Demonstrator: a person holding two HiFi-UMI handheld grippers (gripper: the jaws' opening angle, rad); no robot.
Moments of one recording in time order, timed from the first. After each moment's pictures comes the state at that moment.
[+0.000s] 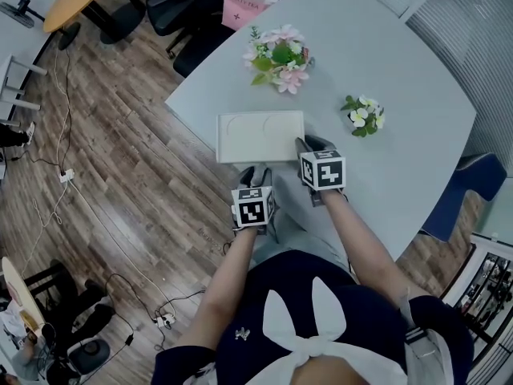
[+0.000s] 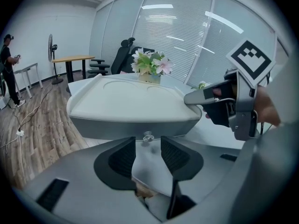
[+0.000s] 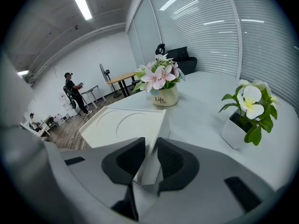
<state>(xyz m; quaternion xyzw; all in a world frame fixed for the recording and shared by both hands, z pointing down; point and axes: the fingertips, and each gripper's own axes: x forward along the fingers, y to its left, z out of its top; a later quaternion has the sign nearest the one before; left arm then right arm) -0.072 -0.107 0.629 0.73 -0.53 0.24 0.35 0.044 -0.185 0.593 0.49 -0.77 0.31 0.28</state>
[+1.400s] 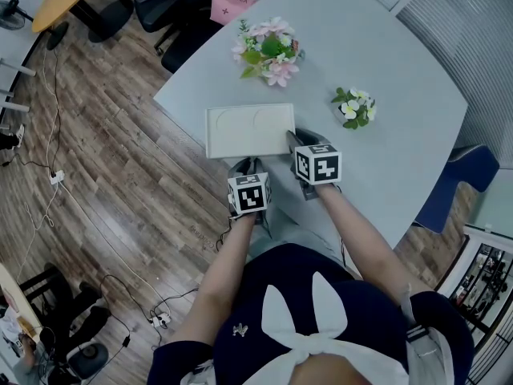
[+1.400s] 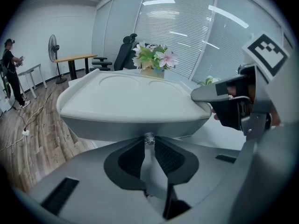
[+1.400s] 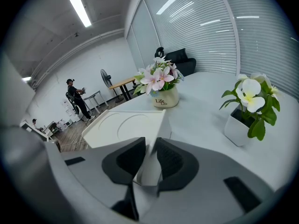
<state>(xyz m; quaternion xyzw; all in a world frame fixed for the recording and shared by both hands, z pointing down) -0.068 -0.118 0.644 0.71 -0.54 0.27 0.36 0.044 -0.185 0.595 0.49 -0.78 0.32 0.24</state>
